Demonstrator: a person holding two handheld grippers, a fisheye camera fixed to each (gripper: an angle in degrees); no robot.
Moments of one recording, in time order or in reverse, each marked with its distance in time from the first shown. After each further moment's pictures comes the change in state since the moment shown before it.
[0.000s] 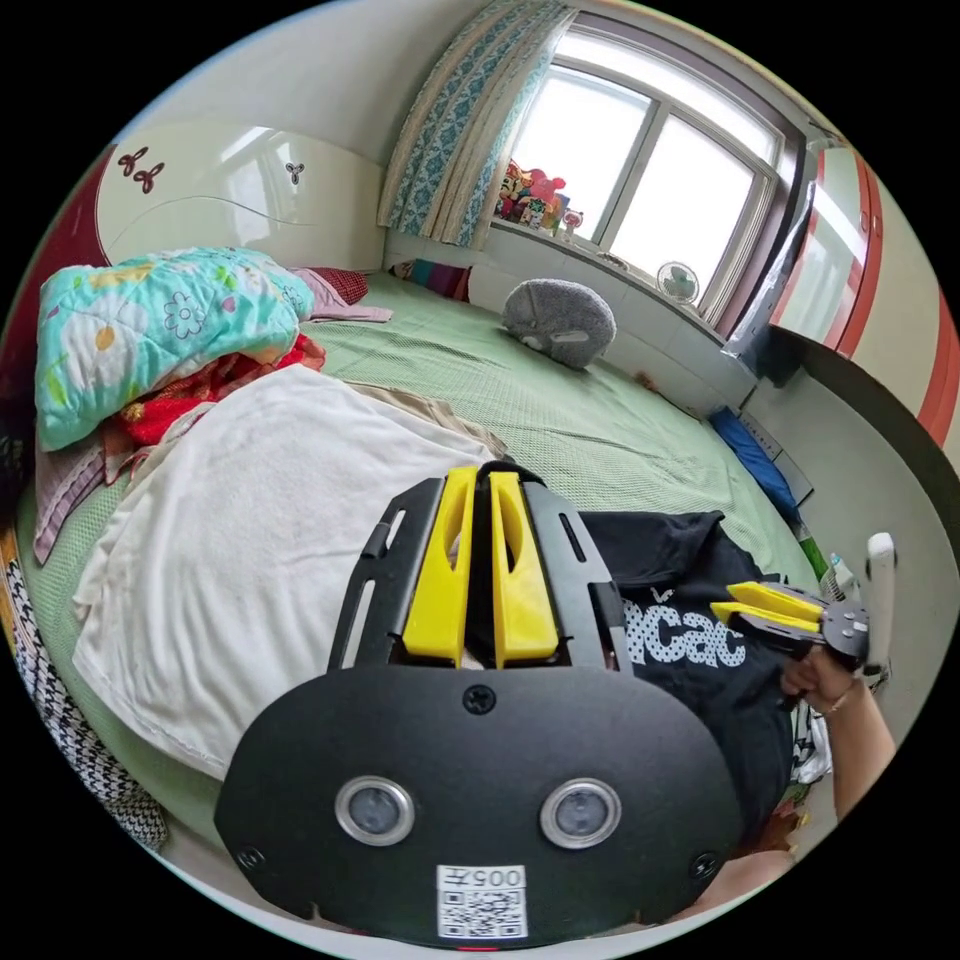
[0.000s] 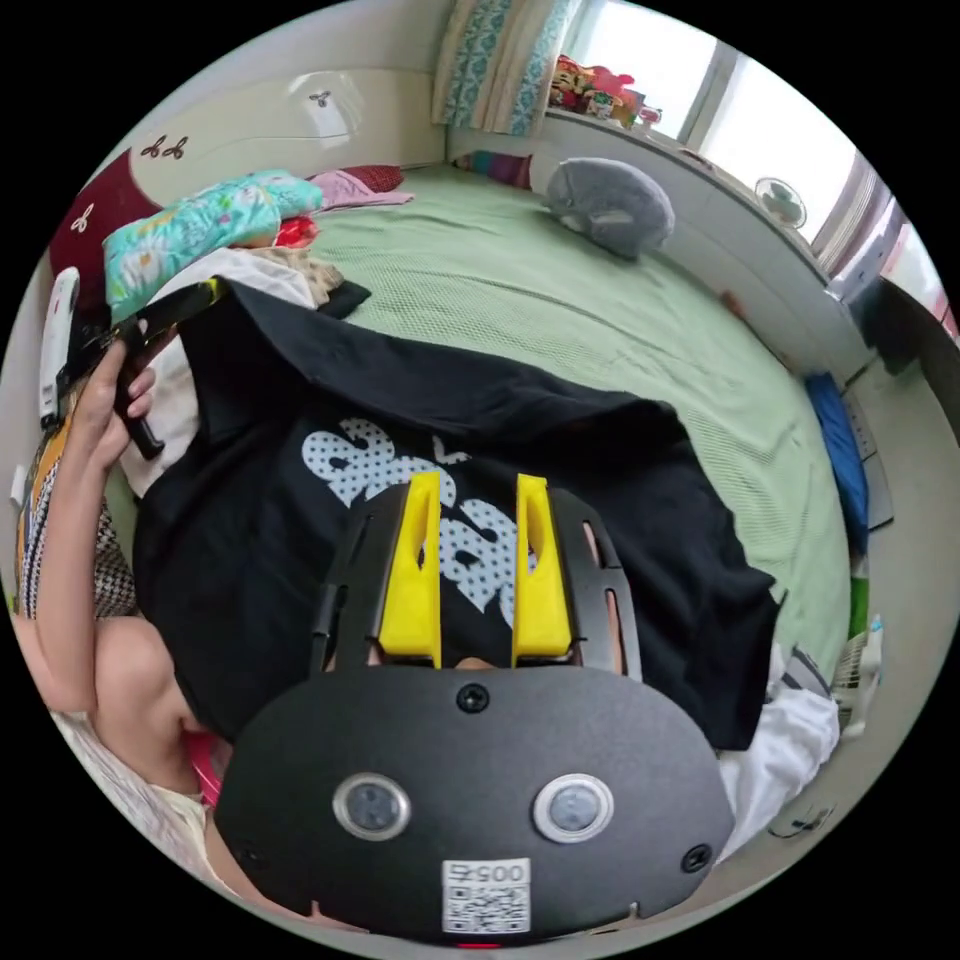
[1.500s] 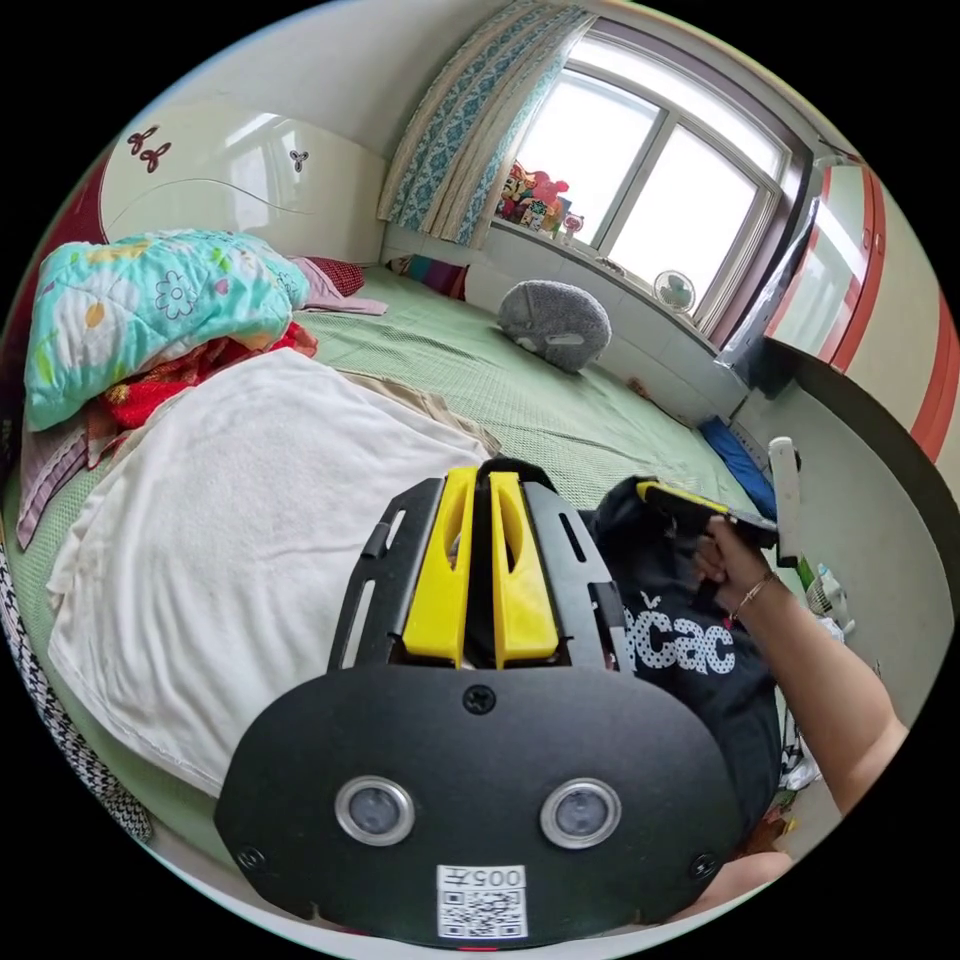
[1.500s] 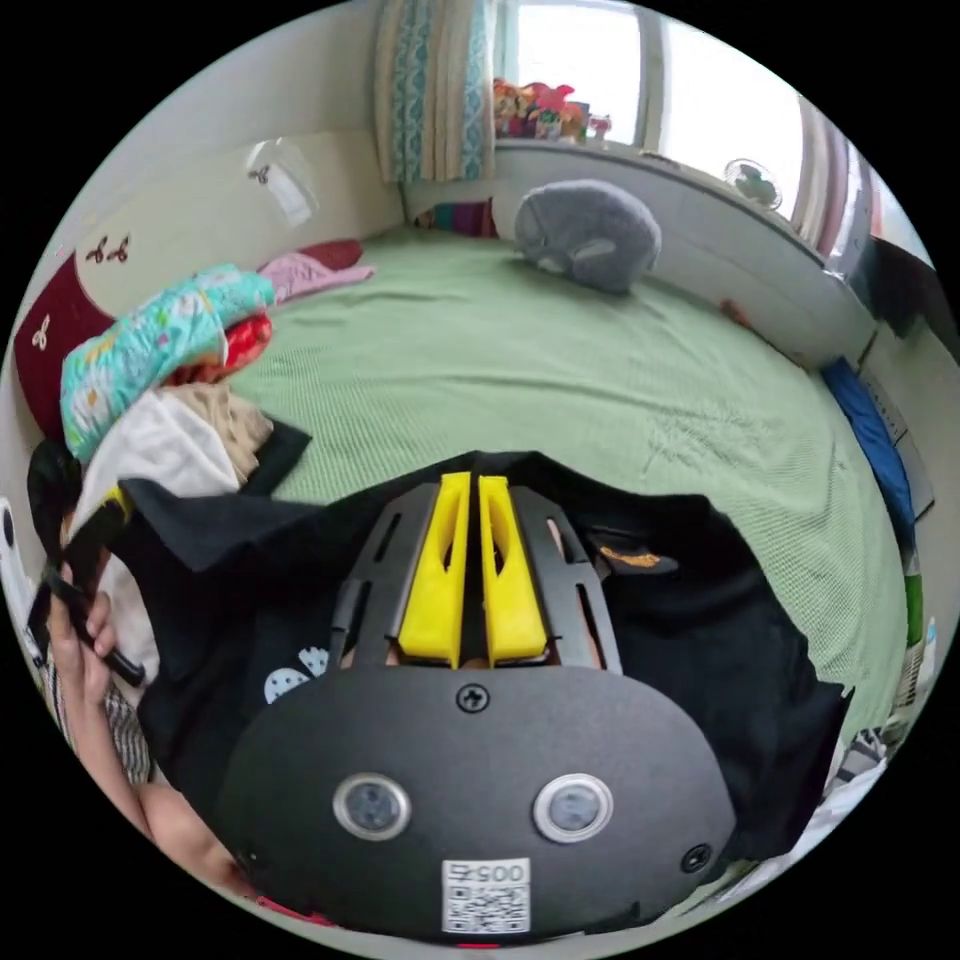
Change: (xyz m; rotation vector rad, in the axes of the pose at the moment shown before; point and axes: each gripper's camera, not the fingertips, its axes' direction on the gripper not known) left arm -0.015 -0.006 -0.014 0.006 0.029 -0.031; right arm 0.027 -0.057 0.069 0.258 -0.071 0.158
